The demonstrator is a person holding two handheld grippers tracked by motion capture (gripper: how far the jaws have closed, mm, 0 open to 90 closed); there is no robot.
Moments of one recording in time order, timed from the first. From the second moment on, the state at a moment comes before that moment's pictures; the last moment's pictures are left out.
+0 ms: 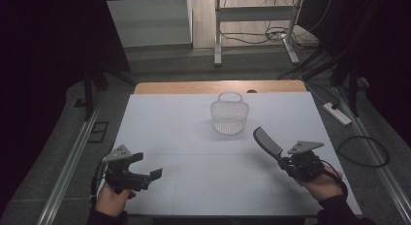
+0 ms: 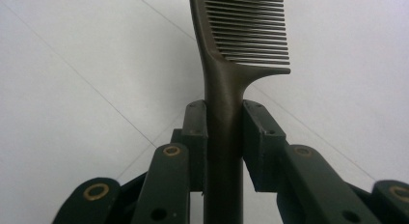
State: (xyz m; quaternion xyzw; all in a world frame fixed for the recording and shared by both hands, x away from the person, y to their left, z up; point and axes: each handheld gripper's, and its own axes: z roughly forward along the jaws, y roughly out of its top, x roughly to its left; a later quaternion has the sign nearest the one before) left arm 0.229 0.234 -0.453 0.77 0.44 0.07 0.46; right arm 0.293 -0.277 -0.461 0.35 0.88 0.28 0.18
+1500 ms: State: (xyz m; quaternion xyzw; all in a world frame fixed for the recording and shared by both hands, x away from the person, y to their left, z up) left arm 0.302 0.147 -0.424 0.80 0.35 0.02 0.49; right arm 0.278 -0.247 -0.441 0.29 0.87 0.34 0.20
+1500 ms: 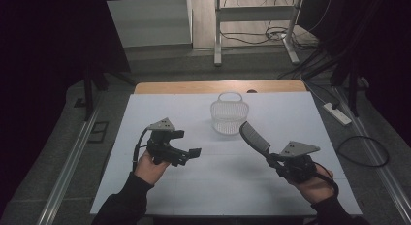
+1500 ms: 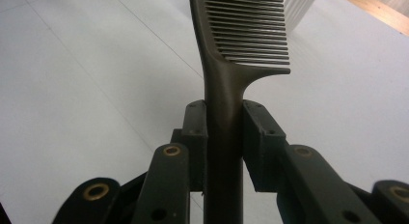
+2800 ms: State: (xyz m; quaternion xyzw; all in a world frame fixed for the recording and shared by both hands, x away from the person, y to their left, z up) left arm 0.333 0.111 -0.422 0.80 0.32 -0.03 0.50; right arm 0.272 -0.210 -0.443 0.24 0.87 0.36 0.22
